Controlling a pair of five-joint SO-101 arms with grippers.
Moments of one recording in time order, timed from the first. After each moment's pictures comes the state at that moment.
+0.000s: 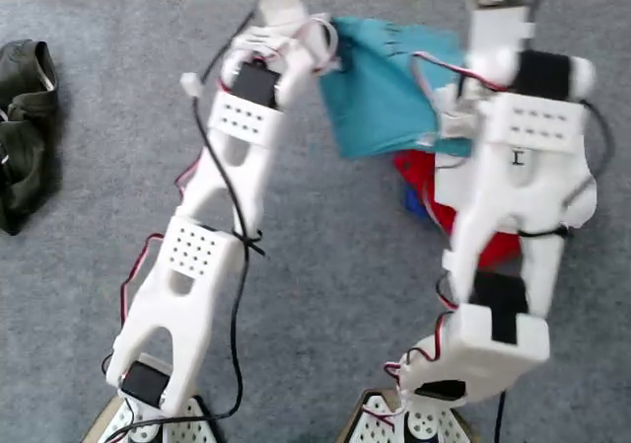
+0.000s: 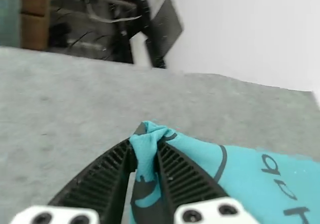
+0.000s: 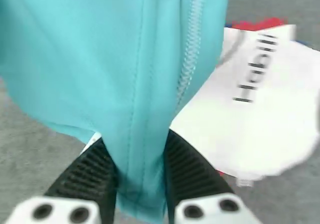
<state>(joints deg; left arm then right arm) 18.4 61.8 -92.4 61.8 25.8 12.7 6.5 -30.8 99.6 14.0</state>
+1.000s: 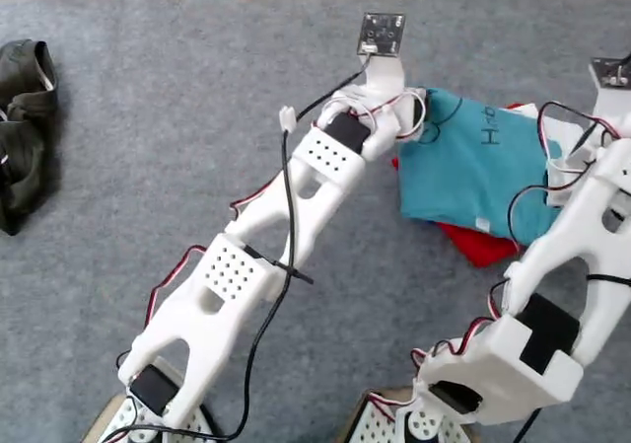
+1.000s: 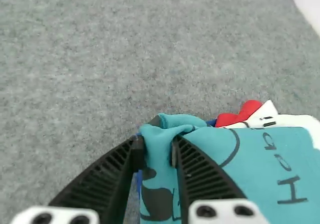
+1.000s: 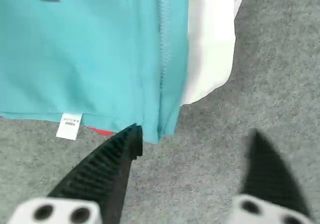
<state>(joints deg) 32.0 61.4 -70.2 47.0 23.8 37.4 4.3 -10.5 90.9 28.7</state>
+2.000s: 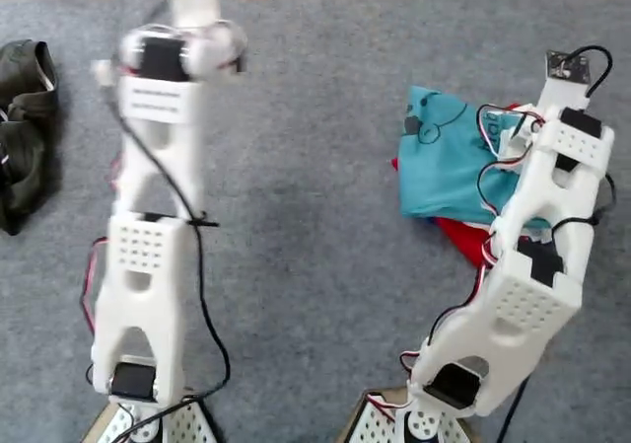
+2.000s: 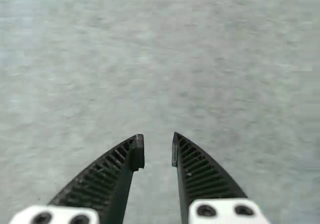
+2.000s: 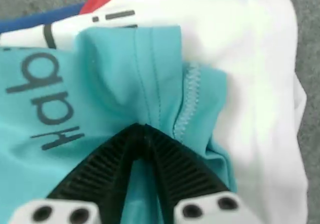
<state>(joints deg) 0.0 51.0 -92.4 98.9 4.5 28.5 29.1 -13.2 63.7 12.7</state>
